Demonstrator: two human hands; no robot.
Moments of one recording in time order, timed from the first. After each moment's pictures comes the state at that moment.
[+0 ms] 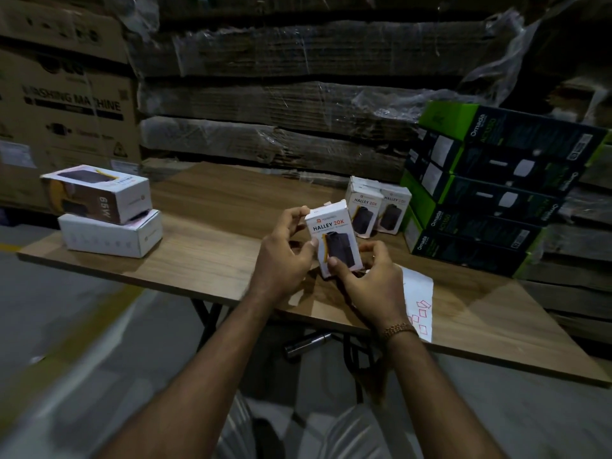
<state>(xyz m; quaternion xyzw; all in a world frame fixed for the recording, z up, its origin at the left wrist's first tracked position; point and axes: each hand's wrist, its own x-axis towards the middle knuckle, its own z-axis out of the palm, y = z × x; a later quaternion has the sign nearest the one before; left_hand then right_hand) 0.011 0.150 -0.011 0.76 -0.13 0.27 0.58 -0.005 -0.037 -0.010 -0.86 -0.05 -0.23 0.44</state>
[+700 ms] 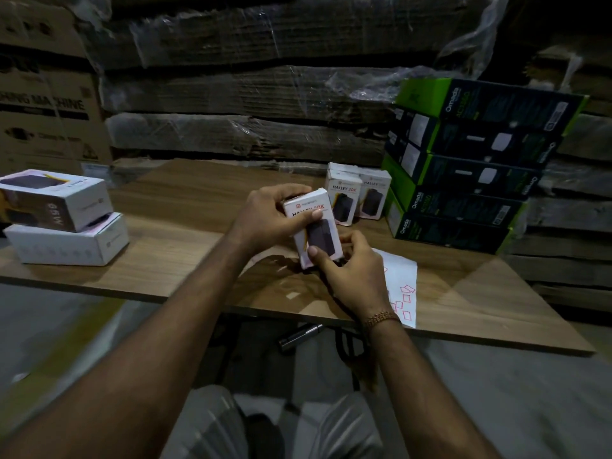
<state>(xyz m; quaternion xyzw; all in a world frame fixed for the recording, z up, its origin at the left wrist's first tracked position) 0.049 0.156 0.043 0.84 -0.22 0.21 0.45 0.001 -0.041 -0.014 -0.85 -0.04 -0.22 0.47</state>
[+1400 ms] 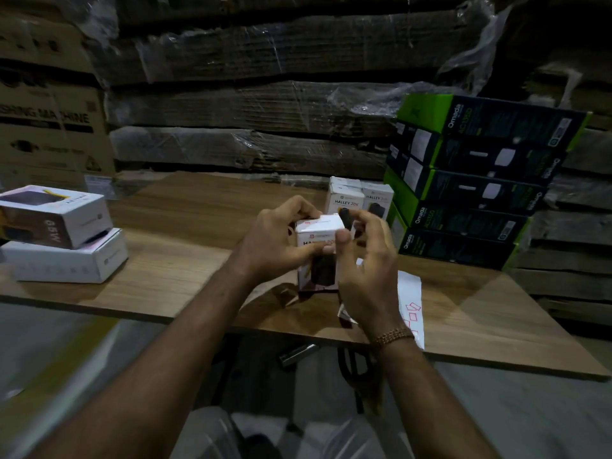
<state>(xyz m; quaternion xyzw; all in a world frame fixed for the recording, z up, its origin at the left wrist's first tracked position) 0.037 0.149 0.043 0.84 -0.28 0.23 0.41 -0.006 -0.034 0.017 -0.78 -0.14 -0.39 0.47</state>
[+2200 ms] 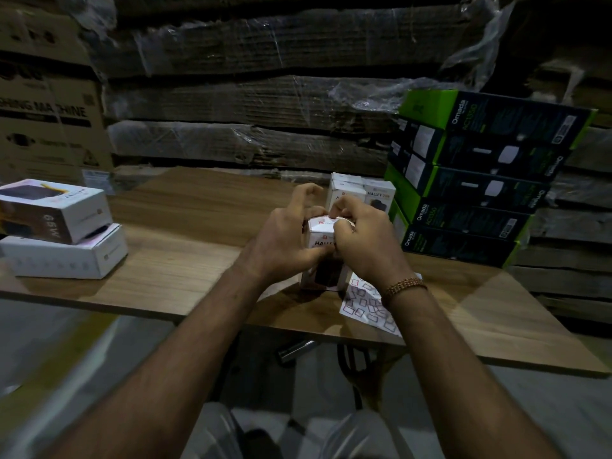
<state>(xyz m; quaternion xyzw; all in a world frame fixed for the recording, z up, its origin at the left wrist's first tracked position) 0.034 0.136 0.042 0.84 -0.30 0.24 0.39 0.020 -0.040 0.061 -0.89 -0.16 -0.26 0.35</state>
